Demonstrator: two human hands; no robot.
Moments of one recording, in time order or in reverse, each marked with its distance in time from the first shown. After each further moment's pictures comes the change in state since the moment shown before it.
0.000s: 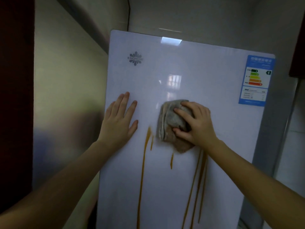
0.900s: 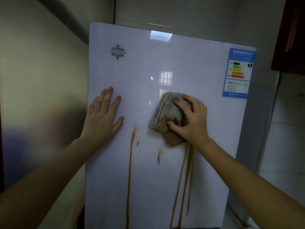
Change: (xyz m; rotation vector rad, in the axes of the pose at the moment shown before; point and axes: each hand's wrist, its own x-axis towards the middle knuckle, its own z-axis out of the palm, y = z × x) left_hand 0.000 0.004 -0.004 -0.064 -0.022 -0.015; right_hand -0.024 0.009 -0.015 0.077 0.027 0.270
